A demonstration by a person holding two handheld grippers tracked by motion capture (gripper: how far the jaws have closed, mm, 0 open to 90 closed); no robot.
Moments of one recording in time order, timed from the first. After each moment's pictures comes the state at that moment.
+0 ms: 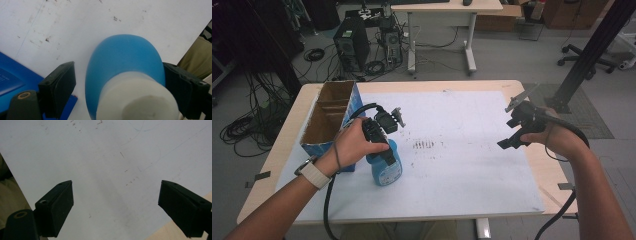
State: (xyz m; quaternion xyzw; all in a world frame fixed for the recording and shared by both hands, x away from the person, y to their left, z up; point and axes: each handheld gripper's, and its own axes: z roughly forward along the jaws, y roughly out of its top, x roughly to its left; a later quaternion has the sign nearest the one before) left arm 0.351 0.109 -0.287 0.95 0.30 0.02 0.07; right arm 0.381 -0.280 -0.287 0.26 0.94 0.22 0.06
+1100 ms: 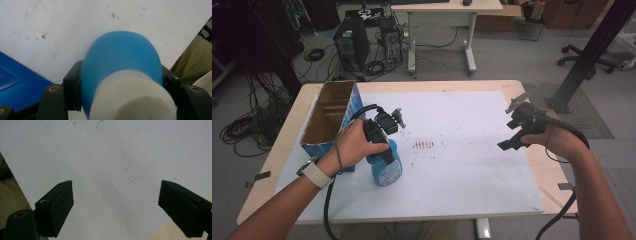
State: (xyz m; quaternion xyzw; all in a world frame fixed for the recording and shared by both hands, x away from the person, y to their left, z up) left arm 0.350 0.109 -0.288 0.95 0.30 0.01 0.06; right arm 0.379 -0.282 -0.290 0.27 0.94 0.22 0.06
